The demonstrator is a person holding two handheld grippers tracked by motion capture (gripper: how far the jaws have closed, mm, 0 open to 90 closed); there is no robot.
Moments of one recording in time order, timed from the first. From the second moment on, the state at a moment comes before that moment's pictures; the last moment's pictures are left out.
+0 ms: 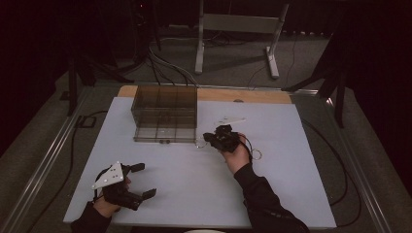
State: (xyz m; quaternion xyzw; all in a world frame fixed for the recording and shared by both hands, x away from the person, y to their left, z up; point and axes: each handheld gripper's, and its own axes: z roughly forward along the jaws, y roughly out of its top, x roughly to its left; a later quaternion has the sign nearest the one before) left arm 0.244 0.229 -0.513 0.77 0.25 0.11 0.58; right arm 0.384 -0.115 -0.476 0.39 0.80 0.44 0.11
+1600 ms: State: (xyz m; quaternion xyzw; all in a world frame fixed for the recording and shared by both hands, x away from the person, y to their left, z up) left arm 0.244 0.230 -0.512 0.77 0.25 0.11 0.58; right arm 0.435 0.032 -0.492 0.39 0.81 0.43 0.08
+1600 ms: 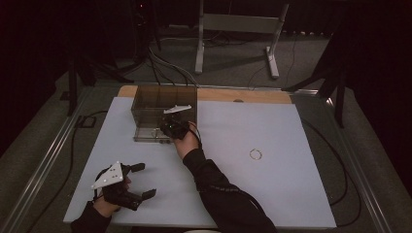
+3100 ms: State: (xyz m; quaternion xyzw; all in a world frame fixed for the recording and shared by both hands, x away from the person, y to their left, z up) left arm 0.245 0.227 -0.513 0.77 0.24 0.10 0.58; right arm 0.403 -0.023 -0.484 0.36 0.79 0.49 0.01
